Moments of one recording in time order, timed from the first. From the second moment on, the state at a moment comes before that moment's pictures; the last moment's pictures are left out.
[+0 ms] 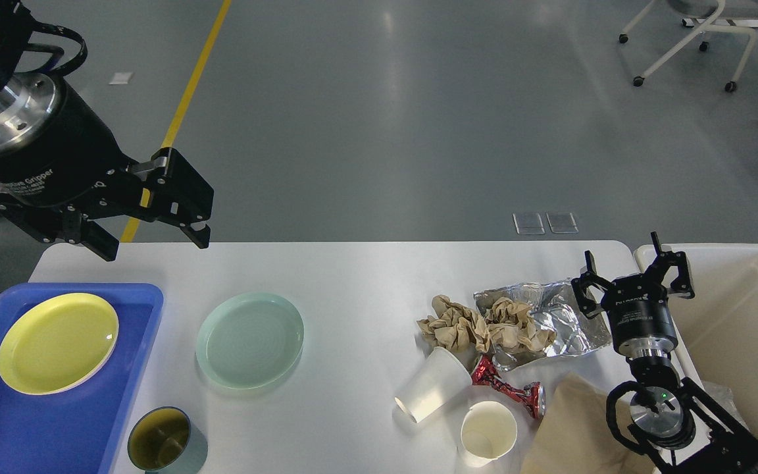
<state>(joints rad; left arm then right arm) -2.68 0.36 1.45 -1.65 -0.18 -0.90 0.06 0.20 -0.19 1.18 0.94 -0.15 0.29 0.50</state>
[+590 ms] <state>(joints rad) -2.02 0.57 1.31 -1.63 0.23 -0.56 0.06 0.20 -0.19 1.18 0.94 -0.15 0.29 0.50</state>
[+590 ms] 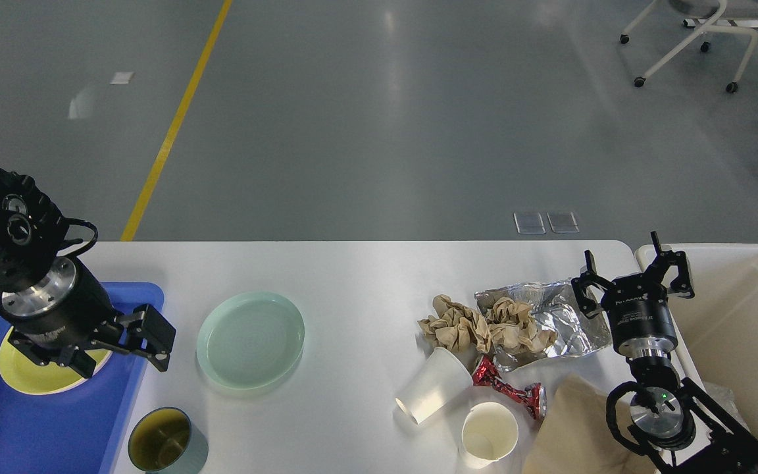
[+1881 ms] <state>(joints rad) -1.48 0.52 1.15 -1.44 0.52 -0.22 0.06 0.20 -0.19 1.18 0.94 -0.15 0.29 0.50</state>
